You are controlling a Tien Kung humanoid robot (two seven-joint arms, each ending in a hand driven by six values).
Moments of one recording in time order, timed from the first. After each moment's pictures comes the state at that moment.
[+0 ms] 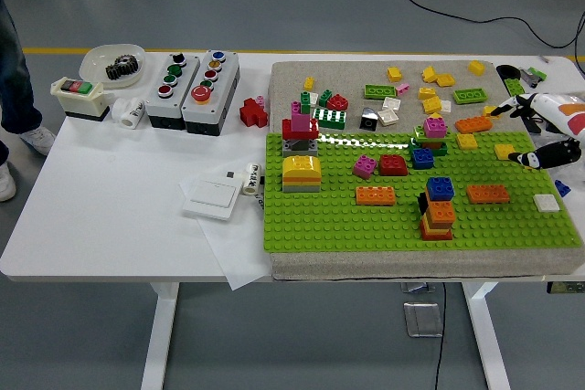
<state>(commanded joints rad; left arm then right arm) -0.16 0.11 -0.37 -0.25 1.43 0.02 0.40 0.61 -0.65 0.90 1.02 -1.94 0.01 0.34</state>
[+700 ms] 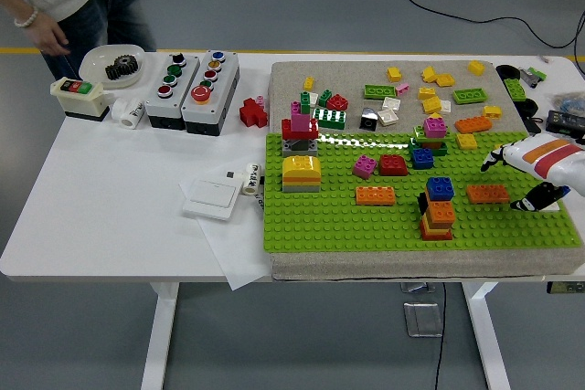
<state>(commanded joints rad) -0.17 0.11 -0.35 -0.25 1.40 0.03 0.40 0.63 -0.62 0.84 1.01 -2.17 0.07 0.32</state>
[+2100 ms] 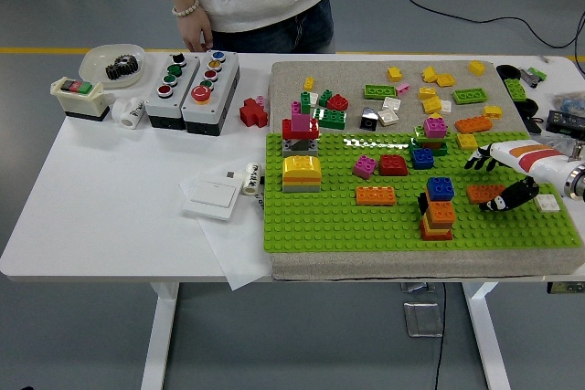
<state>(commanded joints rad) -0.18 0.11 -0.31 -0.26 1.36 0.04 0.40 0.70 -0.52 0.75 0.83 -1.95 0.08 0.29</state>
